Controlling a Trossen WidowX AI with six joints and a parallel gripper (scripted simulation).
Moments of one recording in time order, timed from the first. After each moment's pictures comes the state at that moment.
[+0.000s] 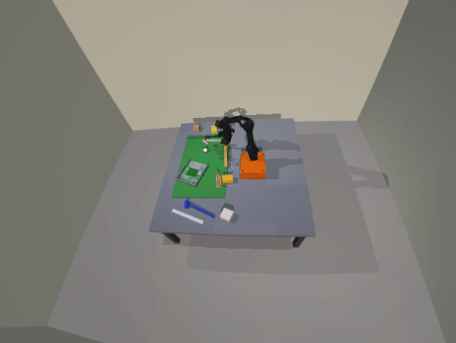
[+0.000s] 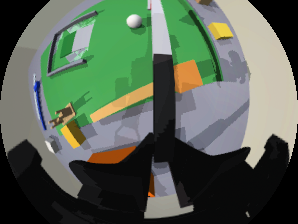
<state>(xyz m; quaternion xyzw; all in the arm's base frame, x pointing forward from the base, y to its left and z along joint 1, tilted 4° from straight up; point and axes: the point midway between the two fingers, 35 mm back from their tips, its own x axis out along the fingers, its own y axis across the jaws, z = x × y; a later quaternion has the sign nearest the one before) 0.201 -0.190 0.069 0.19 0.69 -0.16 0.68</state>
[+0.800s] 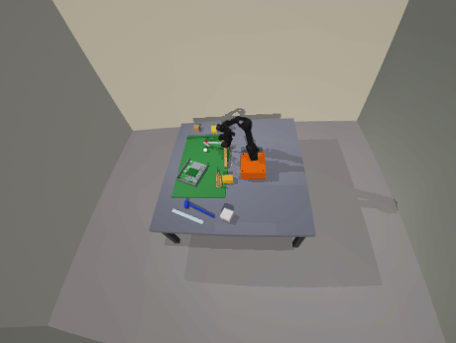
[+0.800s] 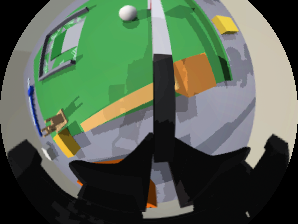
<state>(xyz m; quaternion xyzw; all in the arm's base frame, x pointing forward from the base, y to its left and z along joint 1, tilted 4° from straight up) 0.202 -0.193 0.025 0.20 0.69 -0.17 0.68</state>
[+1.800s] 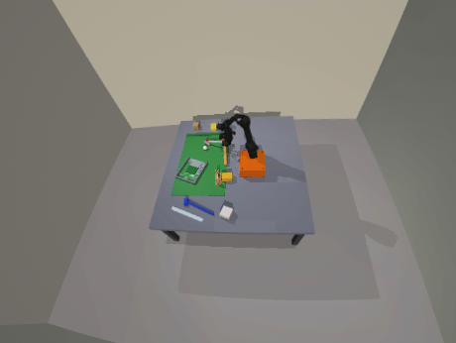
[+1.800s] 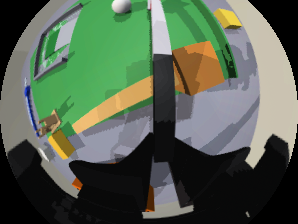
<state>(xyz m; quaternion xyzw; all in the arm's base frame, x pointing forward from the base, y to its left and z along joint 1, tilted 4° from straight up) 0.194 -0.199 0.001 0.20 0.69 -0.17 0.68</state>
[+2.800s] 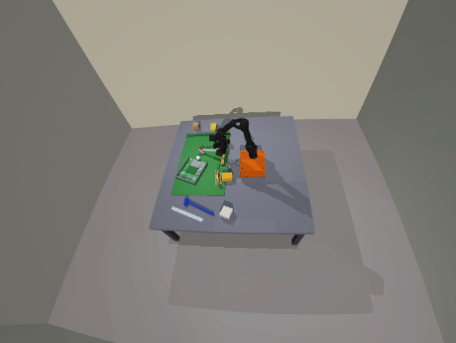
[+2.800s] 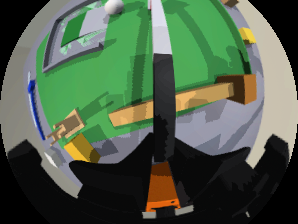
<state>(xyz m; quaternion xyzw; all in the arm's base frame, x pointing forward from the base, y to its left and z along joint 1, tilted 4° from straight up) 0.255 -0.098 0.006 0.20 0.69 -0.16 0.68</state>
